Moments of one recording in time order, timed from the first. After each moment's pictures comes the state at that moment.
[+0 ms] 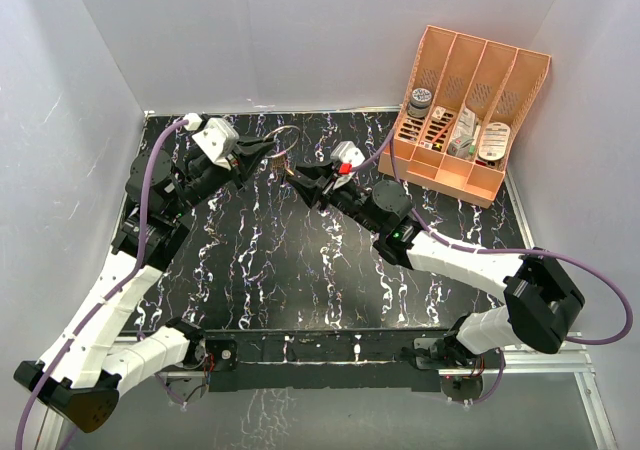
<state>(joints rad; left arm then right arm) -0.48 0.95 1.14 -0.04 0.40 0.13 0.82 1.38 0.85 0.79 -0.13 0.00</state>
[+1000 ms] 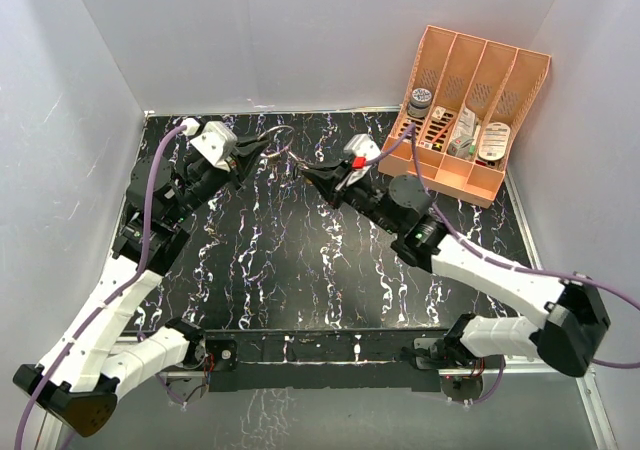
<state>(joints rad) -0.48 0.93 1.10 -0.01 0.32 0.15 0.82 1.25 0.90 0.56 -0.10 -0.02</state>
